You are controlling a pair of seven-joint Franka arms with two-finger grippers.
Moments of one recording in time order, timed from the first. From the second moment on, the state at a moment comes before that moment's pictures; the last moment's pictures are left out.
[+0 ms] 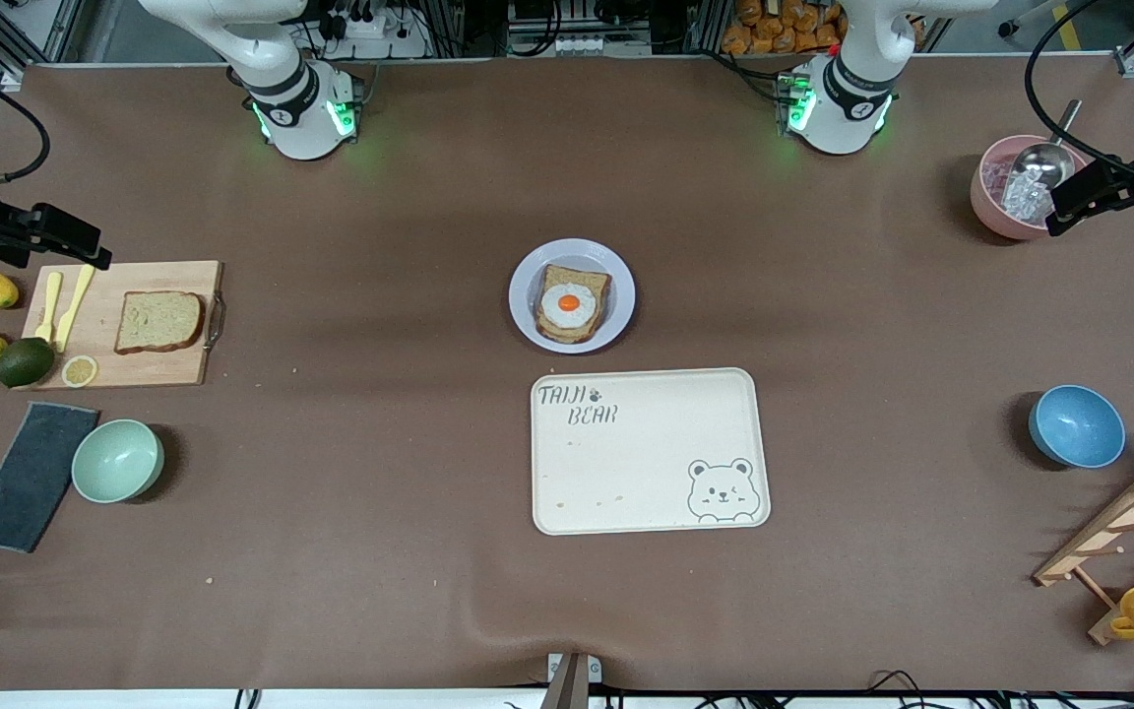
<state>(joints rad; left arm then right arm) -0.16 -0.03 0.12 -1.51 0.03 1.45 -0.09 -0.01 0.01 -0.03 -1.55 0.05 1.48 0.03</state>
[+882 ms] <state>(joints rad) -0.17 -0.01 0.11 -1.51 0.03 1.47 -0.09 -0.01 0.01 -0.03 -1.55 0.05 1.48 0.03</state>
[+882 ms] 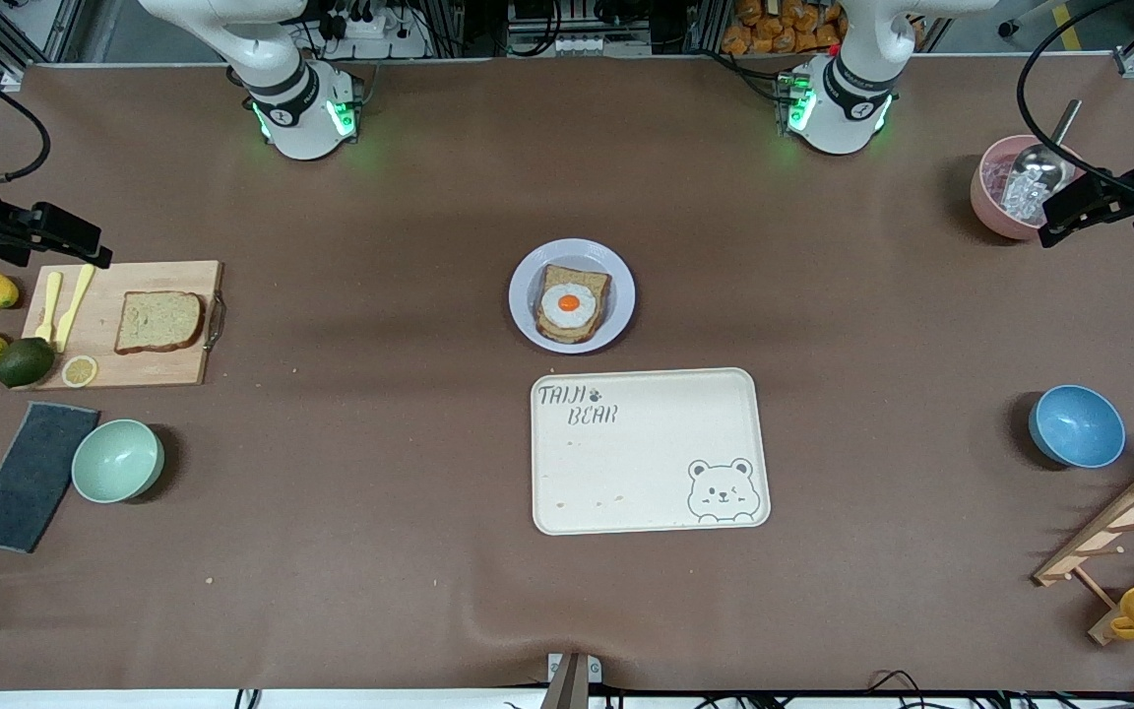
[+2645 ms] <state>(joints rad) -0.14 -0.01 0.11 -1.50 0.03 1.53 -0.09 -0.28 0.16 -0.04 -1.72 0.05 1.61 -0.23</state>
